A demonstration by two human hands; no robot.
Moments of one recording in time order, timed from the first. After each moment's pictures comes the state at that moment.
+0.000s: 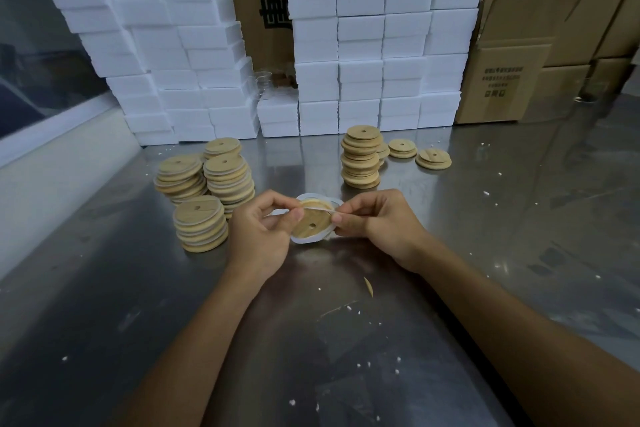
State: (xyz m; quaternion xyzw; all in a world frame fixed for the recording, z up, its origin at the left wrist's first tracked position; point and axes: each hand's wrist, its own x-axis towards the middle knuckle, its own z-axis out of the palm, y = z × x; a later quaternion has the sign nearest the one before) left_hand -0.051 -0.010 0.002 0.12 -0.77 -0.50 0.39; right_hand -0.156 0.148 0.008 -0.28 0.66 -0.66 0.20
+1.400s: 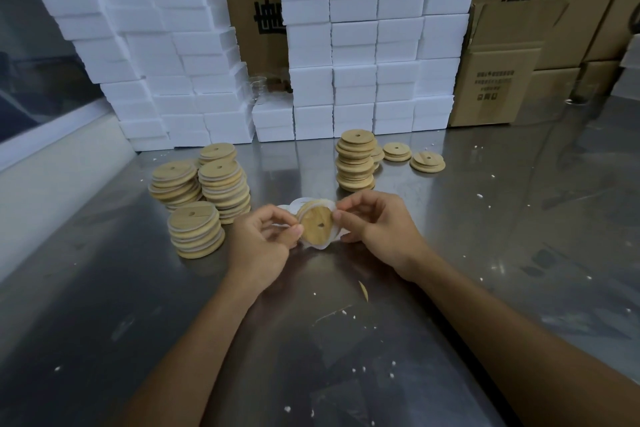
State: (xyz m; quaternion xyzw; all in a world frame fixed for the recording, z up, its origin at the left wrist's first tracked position) left_hand -0.052 -0.008 -0.007 0.16 -0.75 -0.55 0.34; right_hand -0.155 0.149 0.001 -0.30 0.67 -0.67 0.13
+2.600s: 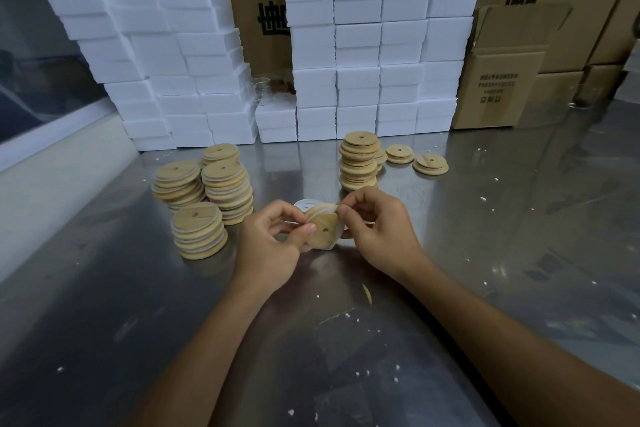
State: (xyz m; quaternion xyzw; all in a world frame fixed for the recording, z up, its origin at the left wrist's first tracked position) left_hand -0.055 0.000 -0.003 0.11 -0.74 -0.56 0.35; right_hand -0.151 0.143 0.000 -0.34 0.72 -0.60 -0.03
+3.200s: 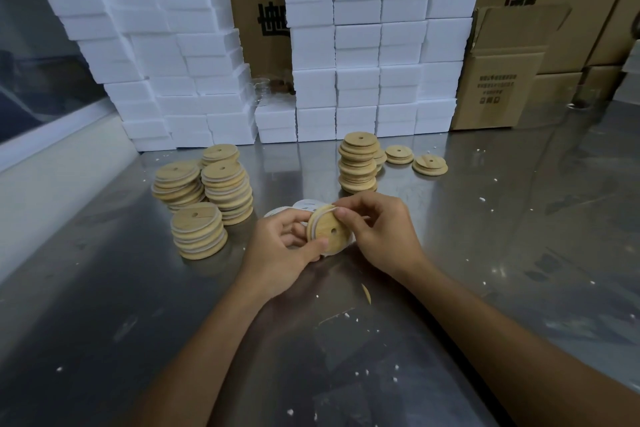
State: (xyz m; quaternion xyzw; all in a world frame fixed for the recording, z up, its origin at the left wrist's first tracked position) left_hand -0.052 0.000 -0.003 0.08 -0.77 -0.58 0.24; right_hand -0.150 0.146 0.002 -0.36 0.74 -0.57 -0.05
